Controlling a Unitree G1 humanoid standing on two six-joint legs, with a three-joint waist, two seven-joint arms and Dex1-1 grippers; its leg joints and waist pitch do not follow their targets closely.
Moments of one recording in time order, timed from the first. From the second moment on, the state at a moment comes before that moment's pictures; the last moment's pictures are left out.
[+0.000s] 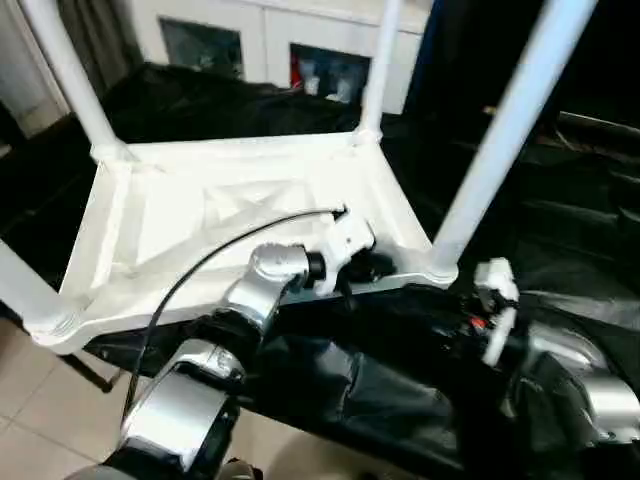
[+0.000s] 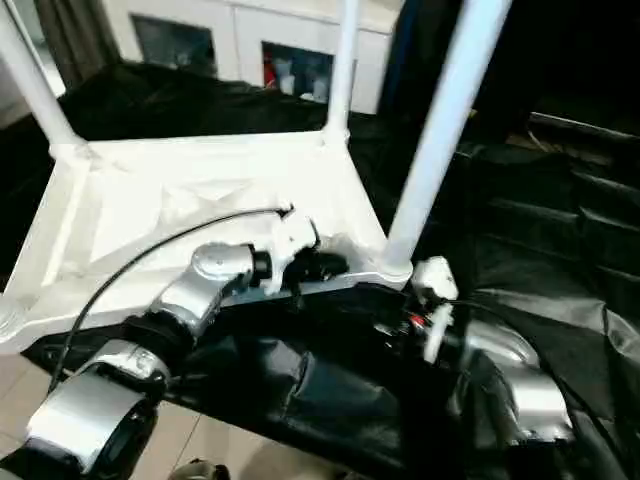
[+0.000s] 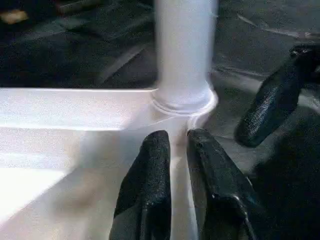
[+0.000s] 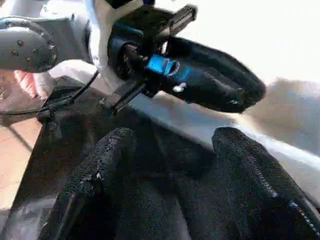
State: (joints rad) left arm -0.72 0.10 -0.17 0.77 0.03 -0.05 -0.94; right arm -0.20 -0.34 0.01 0.20 0.41 0.25 1.02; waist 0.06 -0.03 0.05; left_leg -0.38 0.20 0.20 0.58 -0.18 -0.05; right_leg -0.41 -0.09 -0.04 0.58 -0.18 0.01
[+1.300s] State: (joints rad) left arm 0.10 0.48 0.14 -0.50 -0.20 0.69 -0.84; right arm -0.75 -0.18 -0.24 1.10 0.26 -0.20 0.05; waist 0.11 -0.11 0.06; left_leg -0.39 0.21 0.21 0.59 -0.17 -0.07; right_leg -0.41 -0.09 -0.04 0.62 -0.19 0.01
